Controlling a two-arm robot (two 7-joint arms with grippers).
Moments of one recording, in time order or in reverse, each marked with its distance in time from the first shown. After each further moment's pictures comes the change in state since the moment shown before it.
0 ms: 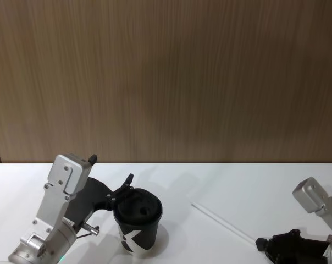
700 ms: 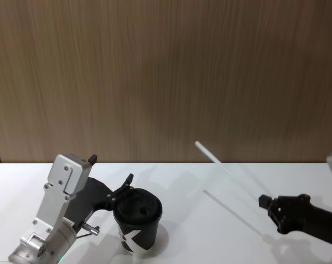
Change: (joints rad) left arm 0.000 0.000 0.000 0.000 0.000 0.000 0.000; right arm -0.104 -0.018 0.157 -0.165 0.151 -0.106 -0.107
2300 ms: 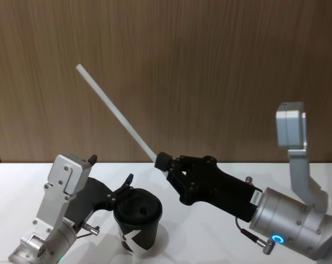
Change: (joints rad) left arm 0.000 0.000 0.000 0.000 0.000 0.000 0.000; right arm 0.102 -0.231 -0.162 -0.180 0.167 -0.030 0.008
